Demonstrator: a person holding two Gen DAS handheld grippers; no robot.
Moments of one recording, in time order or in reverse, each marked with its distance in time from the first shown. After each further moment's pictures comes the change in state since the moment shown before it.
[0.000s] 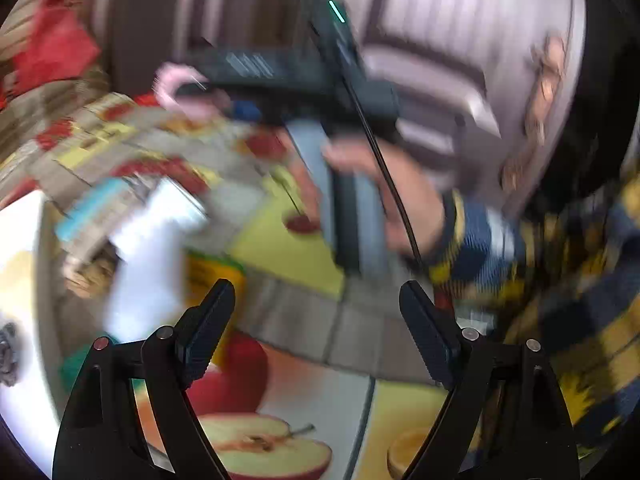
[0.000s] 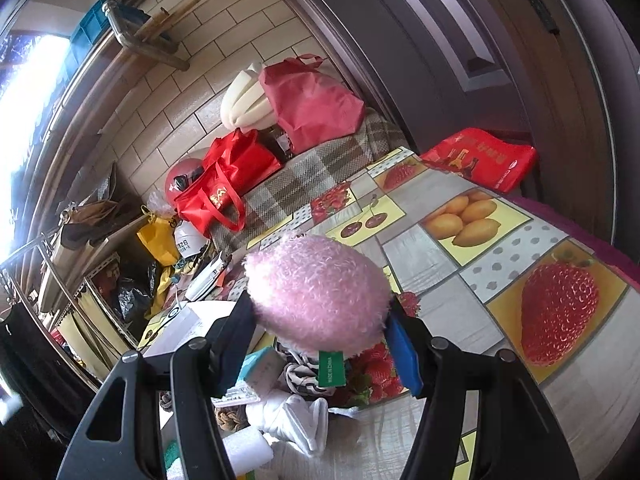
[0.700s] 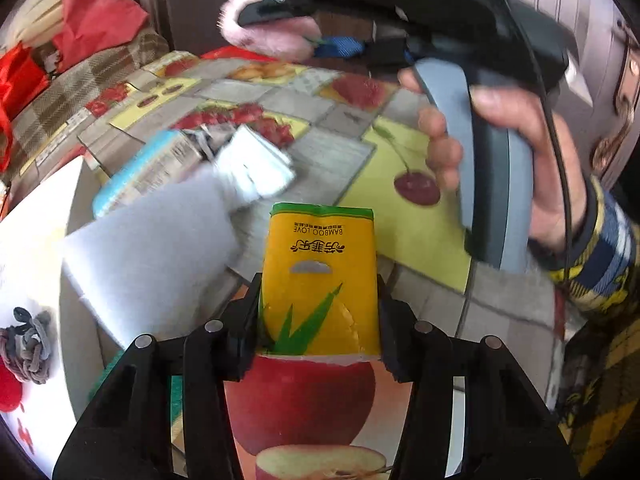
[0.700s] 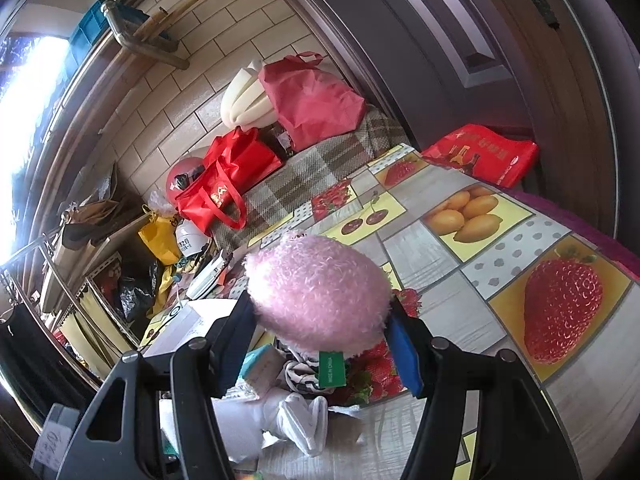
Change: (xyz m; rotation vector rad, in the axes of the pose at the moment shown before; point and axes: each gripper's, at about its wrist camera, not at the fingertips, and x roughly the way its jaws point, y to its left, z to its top) left arm 0.048 0.028 -0.002 -0.050 0.160 0.303; right arm 0.001 0.001 -0.002 0.002 0.003 0.009
